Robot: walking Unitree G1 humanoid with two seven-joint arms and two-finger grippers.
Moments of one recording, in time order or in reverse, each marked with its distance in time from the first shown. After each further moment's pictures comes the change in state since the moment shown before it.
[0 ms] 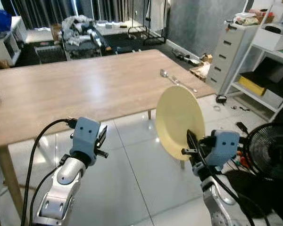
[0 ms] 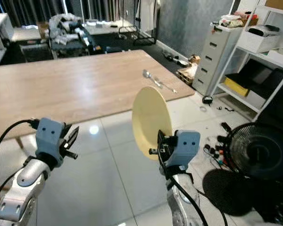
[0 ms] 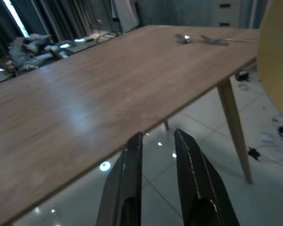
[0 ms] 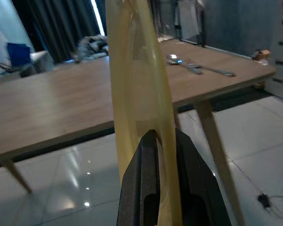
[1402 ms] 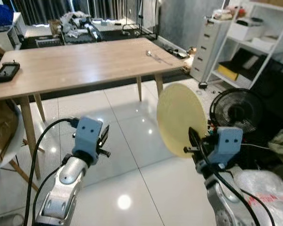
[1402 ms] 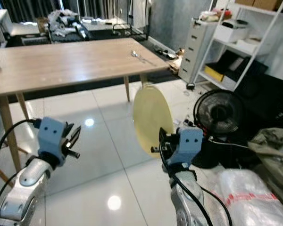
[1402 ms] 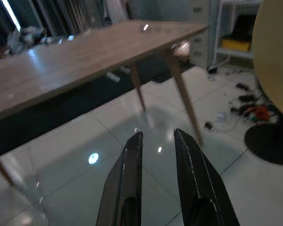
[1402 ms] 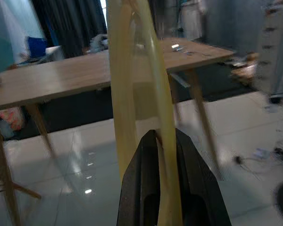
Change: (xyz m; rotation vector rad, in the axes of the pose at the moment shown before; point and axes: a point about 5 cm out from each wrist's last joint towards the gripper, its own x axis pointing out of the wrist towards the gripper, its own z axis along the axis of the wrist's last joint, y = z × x) left arm -0.003 0.002 -0.003 -0.002 0.010 0.016; right arm 0.003 0.010 0.008 -0.001 -0.018 0.054
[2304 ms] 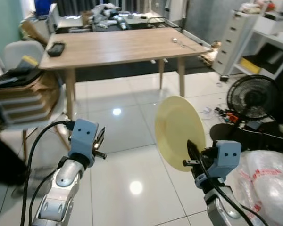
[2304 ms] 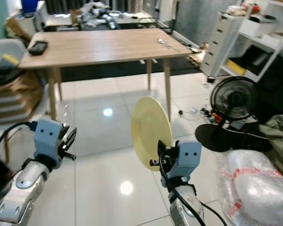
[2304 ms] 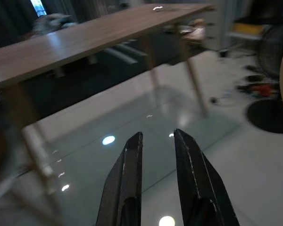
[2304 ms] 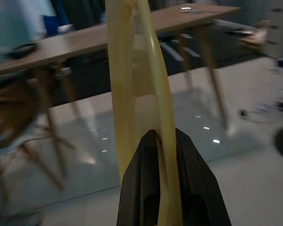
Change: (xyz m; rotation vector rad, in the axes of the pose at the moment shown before) left arm -0.001 0.001 -0.002 -0.007 0.006 0.006; right arm -0.025 -0.013 -0.016 0.006 0.076 -0.062
